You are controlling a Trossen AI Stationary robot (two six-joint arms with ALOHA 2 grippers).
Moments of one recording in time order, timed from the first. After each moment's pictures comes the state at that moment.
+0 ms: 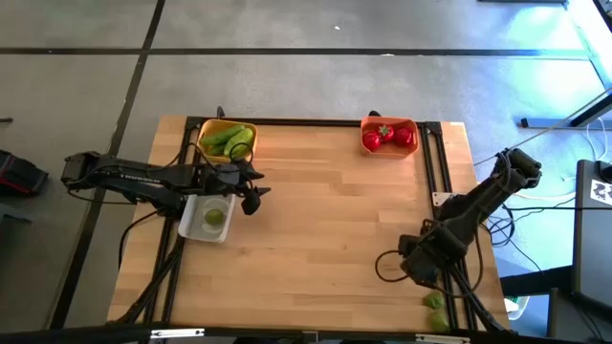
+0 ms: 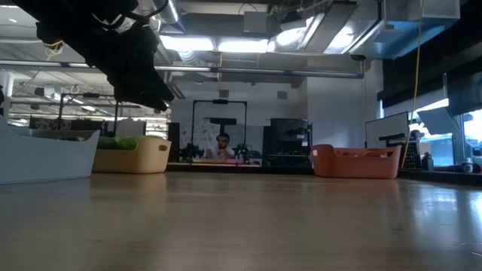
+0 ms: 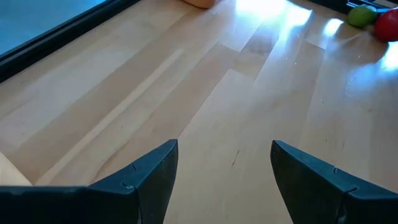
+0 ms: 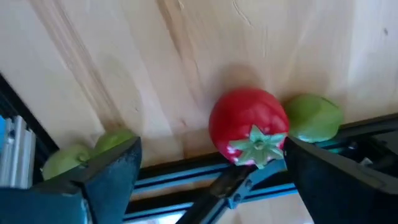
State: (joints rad) left arm 0.07 1.00 0.50 -0.11 -0.28 -0.38; right arm 0.77 1.38 1.04 -1.27 -0.18 1.02
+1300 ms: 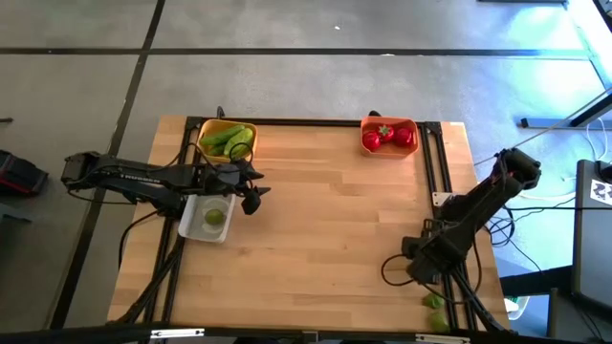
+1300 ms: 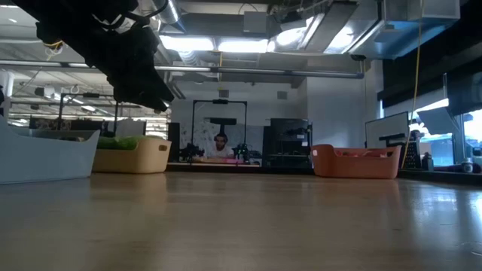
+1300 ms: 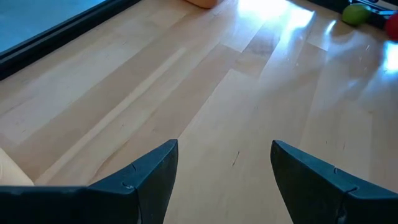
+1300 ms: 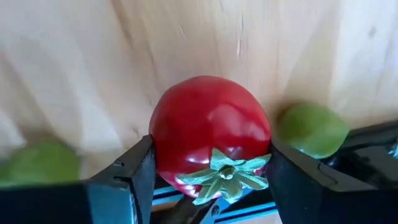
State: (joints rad) left arm 0.07 1.00 0.50 -0.11 -0.29 -0.40; right arm 0.84 1.38 0.87 -1.19 -0.10 1.02
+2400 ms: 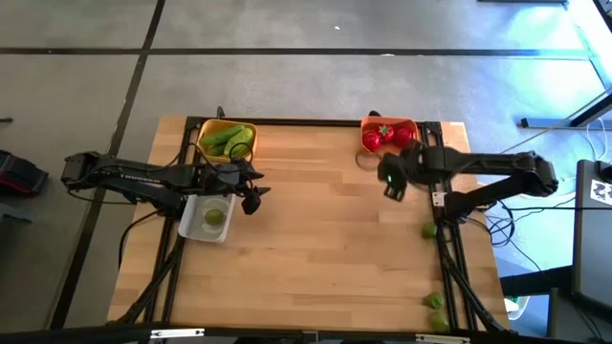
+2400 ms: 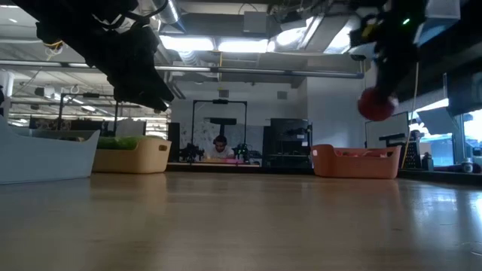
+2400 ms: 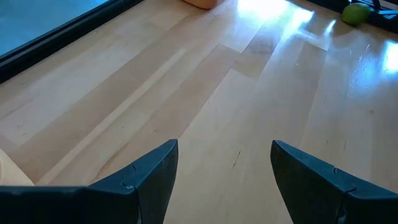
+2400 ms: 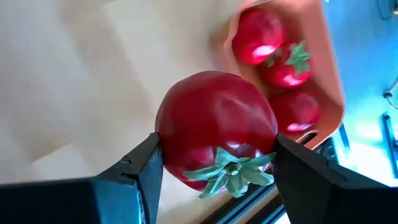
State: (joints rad) left arm 0.07 1.00 0.50 -0.11 -0.29 -0.39; right arm -0.09 1.21 1.08 -1.24 0.48 0.25
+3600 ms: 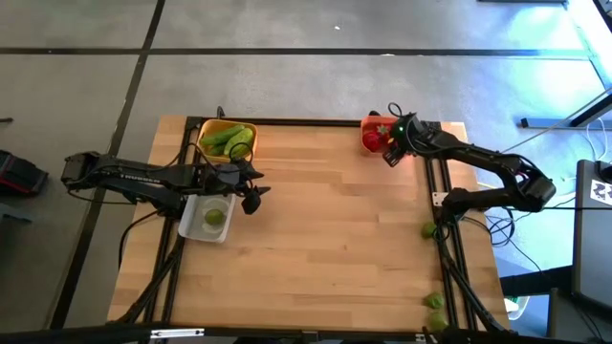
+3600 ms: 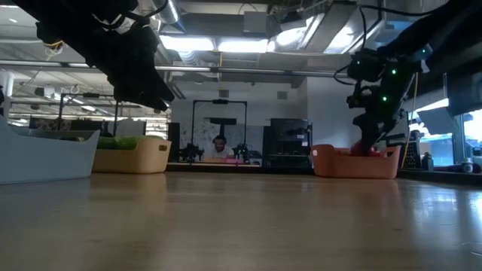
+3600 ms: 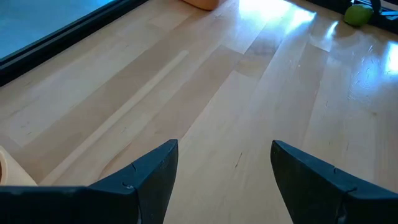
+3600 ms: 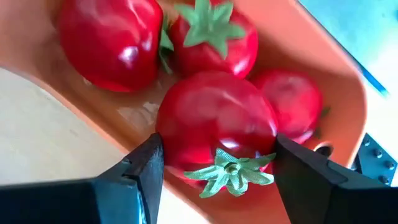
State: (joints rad) left arm 0.07 1.00 0.50 -0.11 -0.30 -0.39; right arm -0.83 1.22 0.66 -0.43 0.29 -0.10
